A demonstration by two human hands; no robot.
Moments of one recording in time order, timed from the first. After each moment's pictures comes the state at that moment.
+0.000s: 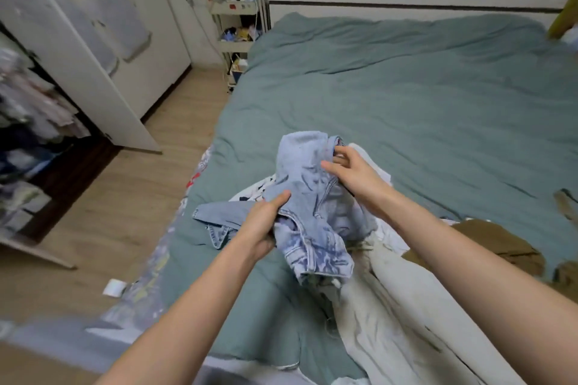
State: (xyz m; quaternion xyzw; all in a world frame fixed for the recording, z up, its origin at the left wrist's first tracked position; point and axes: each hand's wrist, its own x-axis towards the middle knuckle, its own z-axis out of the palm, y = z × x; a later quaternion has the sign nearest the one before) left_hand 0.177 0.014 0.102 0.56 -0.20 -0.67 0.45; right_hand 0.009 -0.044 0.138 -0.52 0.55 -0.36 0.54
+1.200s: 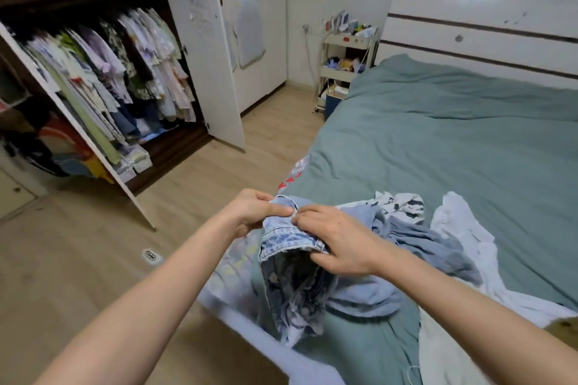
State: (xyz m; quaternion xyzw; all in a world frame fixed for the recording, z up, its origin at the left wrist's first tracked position) left_hand 0.454 0.096 0.142 0.68 -0.29 -0.54 0.40; right_hand 0.249 0.061 0.150 -0.98 0.14 -0.07 0.13
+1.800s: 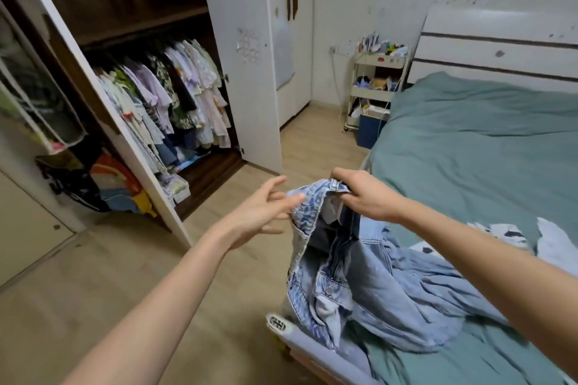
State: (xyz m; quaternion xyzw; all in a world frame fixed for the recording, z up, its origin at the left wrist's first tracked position) left_hand 0.747 0.123 0.191 0.65 -0.43 -0.50 0.36; right_hand 0.541 0.008 0.203 -0.92 0.30 -0.12 0.21
